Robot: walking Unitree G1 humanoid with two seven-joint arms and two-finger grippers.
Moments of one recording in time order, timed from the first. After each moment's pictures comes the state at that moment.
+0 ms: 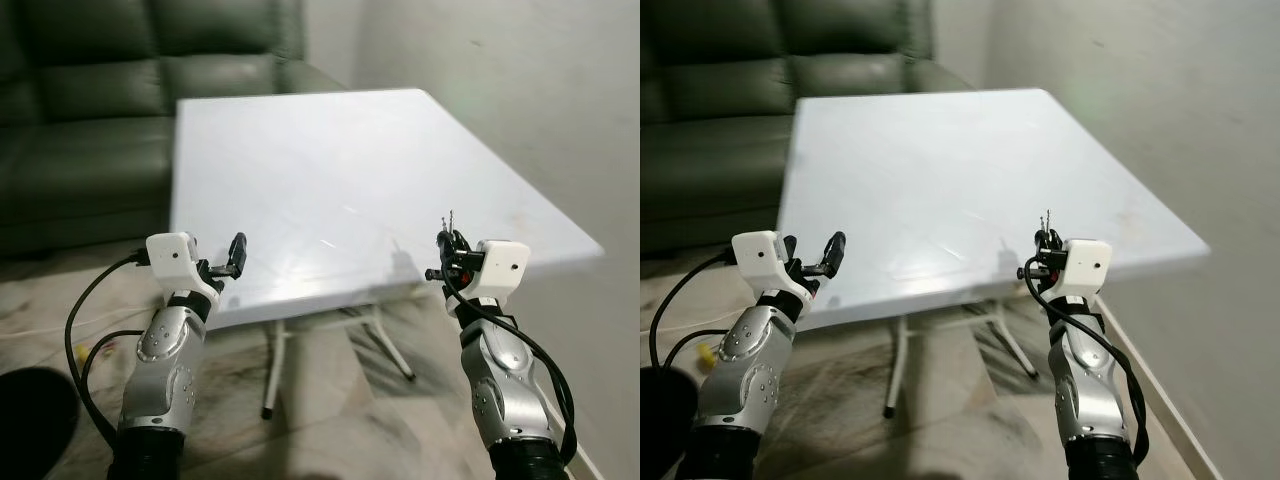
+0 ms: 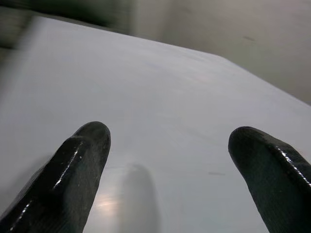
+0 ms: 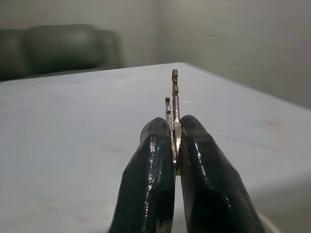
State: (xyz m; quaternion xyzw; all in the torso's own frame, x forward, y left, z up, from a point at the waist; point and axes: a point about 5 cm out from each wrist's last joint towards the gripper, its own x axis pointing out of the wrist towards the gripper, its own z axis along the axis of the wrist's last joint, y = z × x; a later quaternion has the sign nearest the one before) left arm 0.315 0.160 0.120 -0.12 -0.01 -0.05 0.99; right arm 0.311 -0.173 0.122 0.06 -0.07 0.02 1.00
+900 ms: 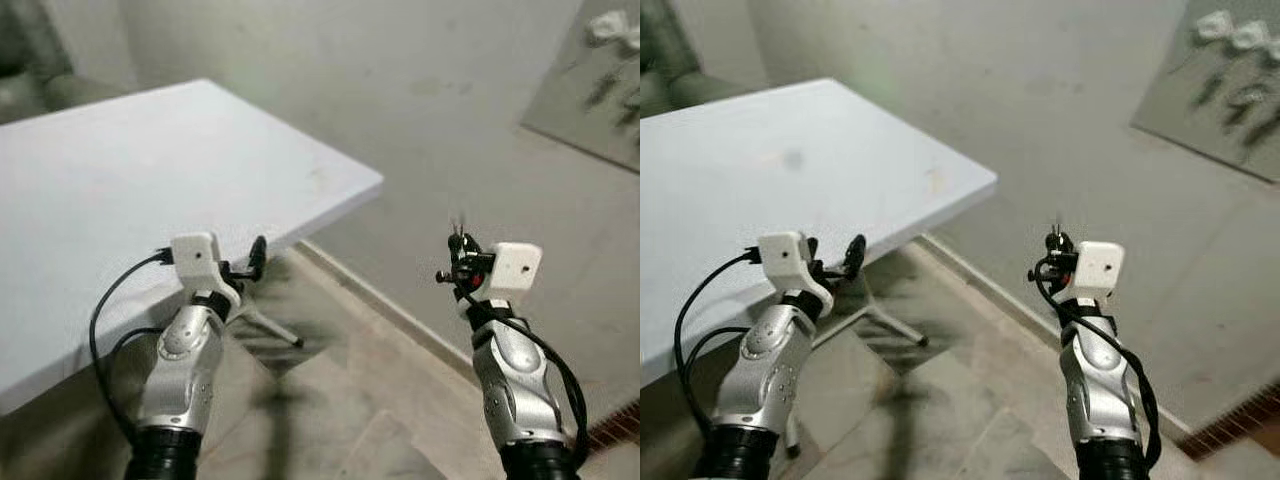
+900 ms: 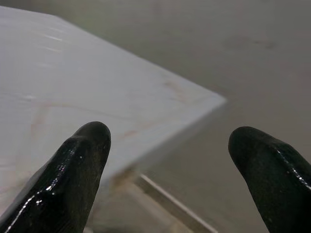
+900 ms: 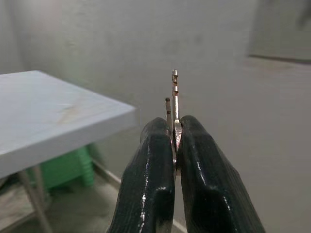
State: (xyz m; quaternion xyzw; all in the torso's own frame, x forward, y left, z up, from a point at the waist) left arm 0.314 0.149 0.117 -0.10 0.00 -0.06 0.99; right arm 0.309 -0.177 0.120 0.05 -0.06 0.02 1.00
